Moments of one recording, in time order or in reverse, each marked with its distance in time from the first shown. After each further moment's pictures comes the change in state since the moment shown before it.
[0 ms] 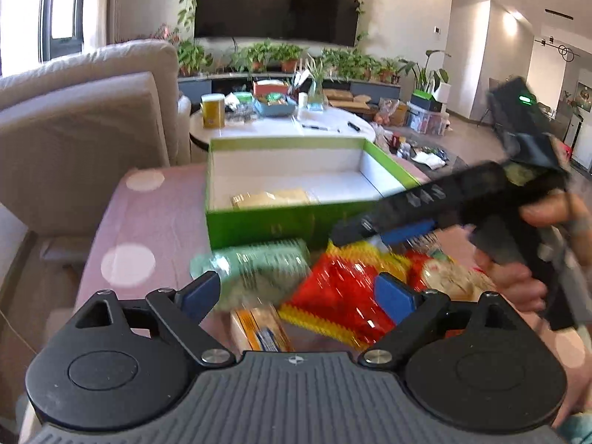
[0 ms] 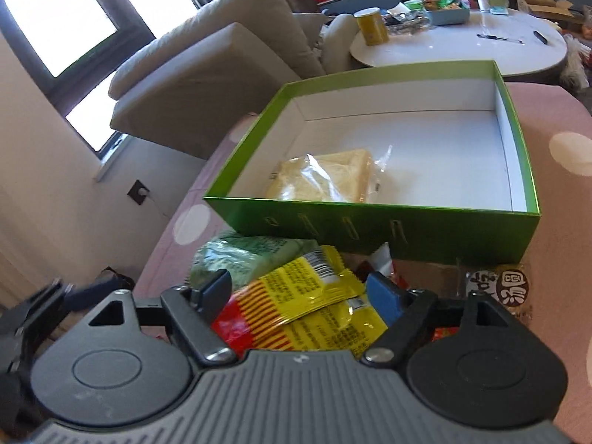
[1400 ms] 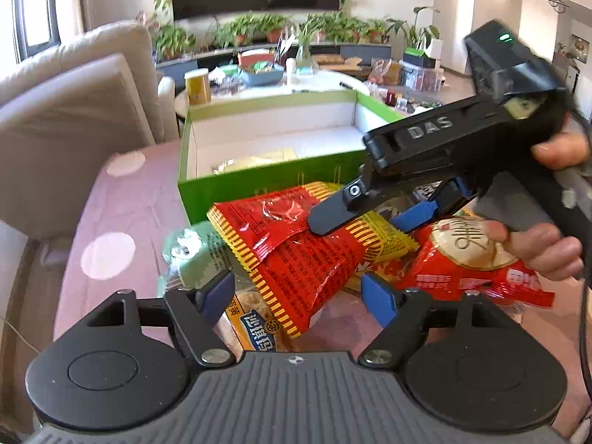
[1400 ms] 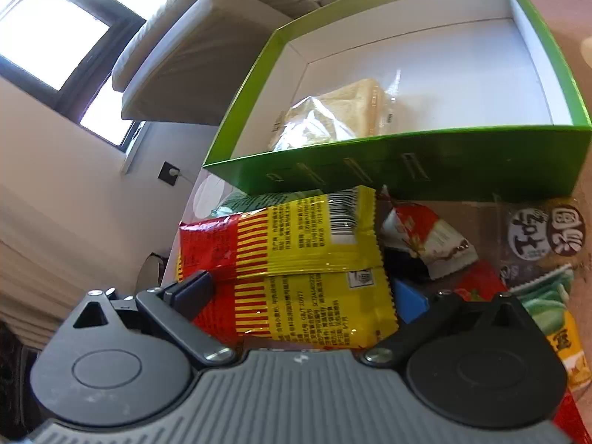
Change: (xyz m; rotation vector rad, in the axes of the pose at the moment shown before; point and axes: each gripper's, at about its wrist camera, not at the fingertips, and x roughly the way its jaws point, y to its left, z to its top) left arm 0.047 -0.013 -0.011 0.106 0.104 0.026; right arm 0.022 -0.023 -0.006 0.155 0.172 0.163
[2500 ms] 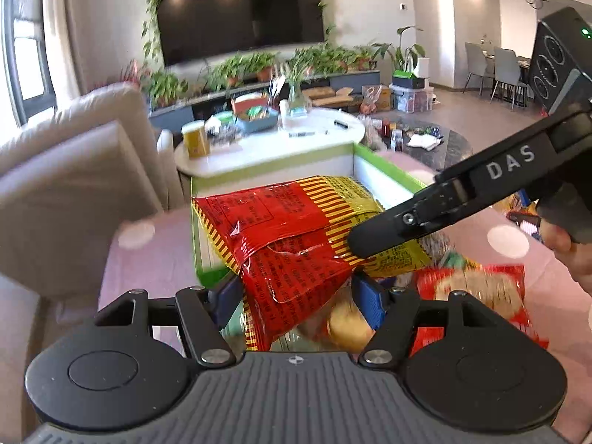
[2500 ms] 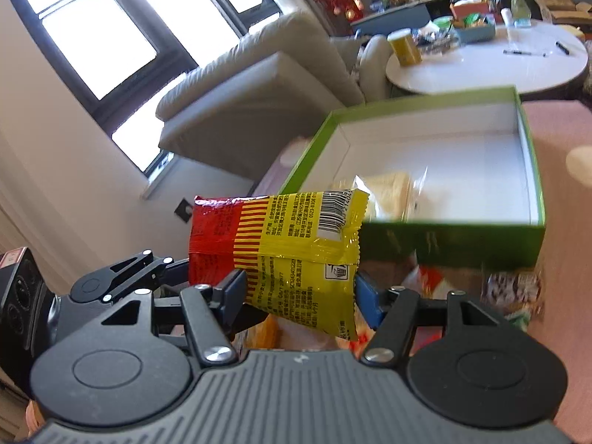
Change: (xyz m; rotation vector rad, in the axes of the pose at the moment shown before) left arm -0.023 -0.001 0.047 0.122 -0.138 0.024; right arm -0.063 0.047 -0.009 -0.167 -0.242 -0.012
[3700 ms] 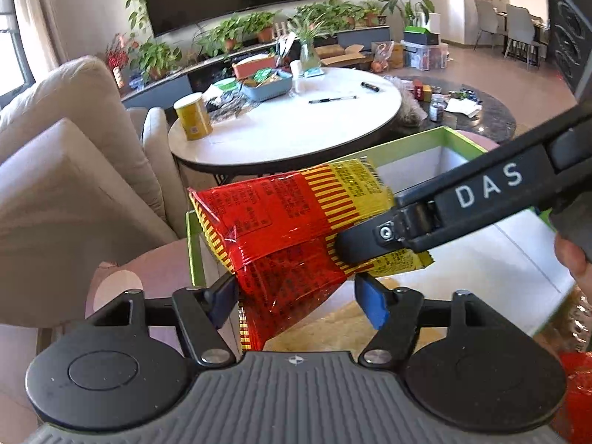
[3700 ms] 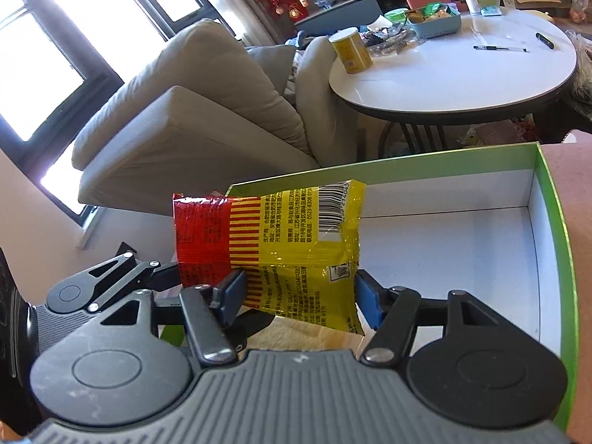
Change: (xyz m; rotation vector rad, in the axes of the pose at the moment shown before) left arm 0.180 0.059 0.059 0.034 0.163 0.030; right arm 0.108 -0.072 0.091 0.095 0.011 -0.137
